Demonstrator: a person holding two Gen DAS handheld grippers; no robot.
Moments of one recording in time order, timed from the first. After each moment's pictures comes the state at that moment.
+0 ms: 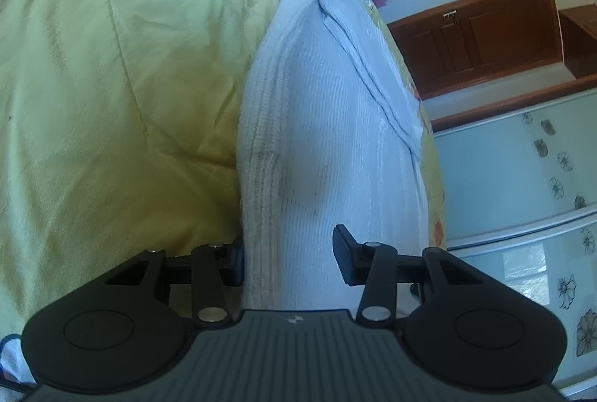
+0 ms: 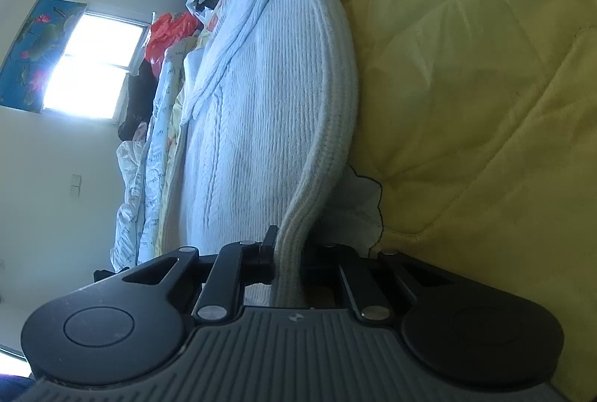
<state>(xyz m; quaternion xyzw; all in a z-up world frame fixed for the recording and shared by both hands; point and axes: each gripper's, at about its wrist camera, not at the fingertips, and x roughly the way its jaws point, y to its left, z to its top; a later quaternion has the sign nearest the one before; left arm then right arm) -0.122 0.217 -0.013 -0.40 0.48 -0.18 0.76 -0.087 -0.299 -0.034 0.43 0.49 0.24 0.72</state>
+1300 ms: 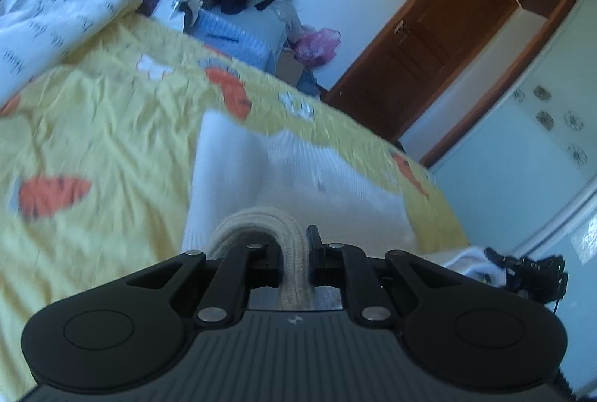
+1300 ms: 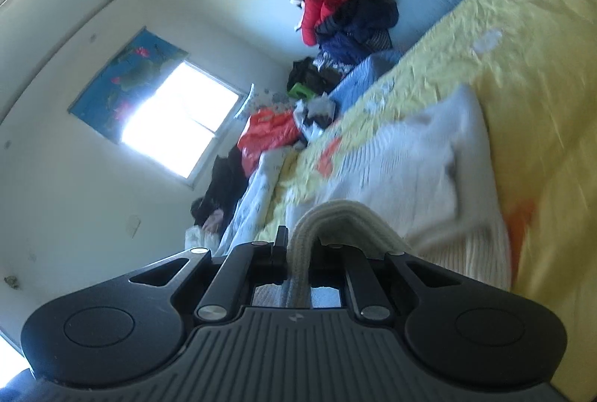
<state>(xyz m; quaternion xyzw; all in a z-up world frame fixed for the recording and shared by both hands) 0.079 0.187 0.124 -0.23 0.36 -0.20 0.88 0.101 -0.322 0.076 0.42 0.29 0.32 0.80</state>
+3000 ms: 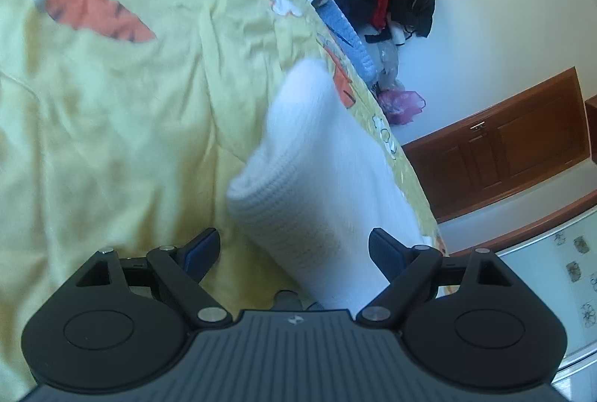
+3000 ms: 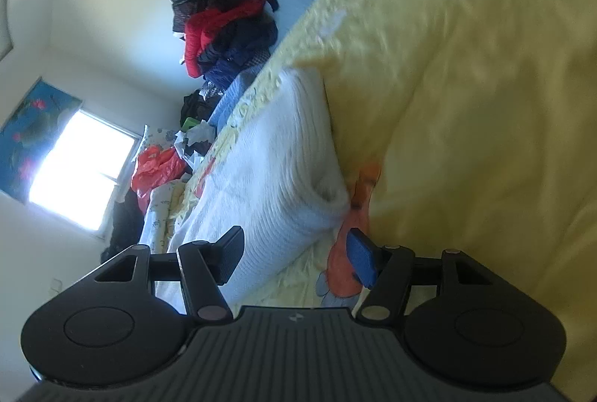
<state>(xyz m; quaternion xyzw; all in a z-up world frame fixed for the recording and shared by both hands) 0.082 0.174 -0.004 -0.44 0.35 -0.05 0.82 0.090 -0.333 -0.020 0.46 0.34 0.14 0.81</state>
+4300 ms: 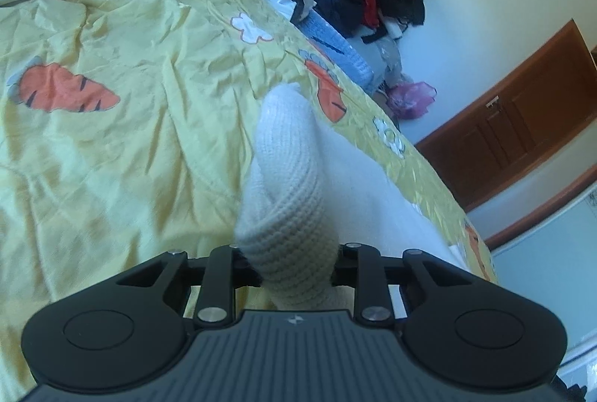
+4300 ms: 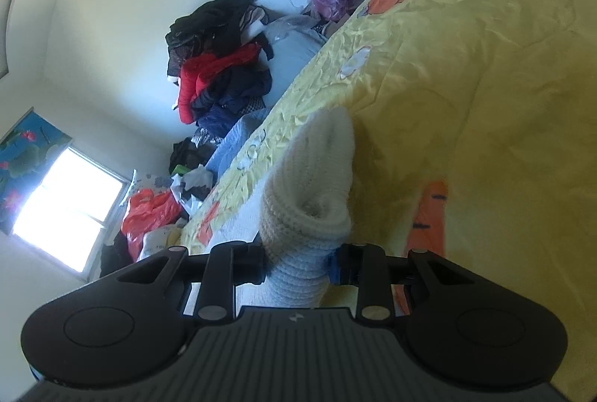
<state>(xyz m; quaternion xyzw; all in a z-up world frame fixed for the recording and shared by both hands) 0.093 0.153 0.030 -0.34 0.35 -0.03 0.87 0.094 -0.284 0.005 0.45 0.27 0.08 0.84</state>
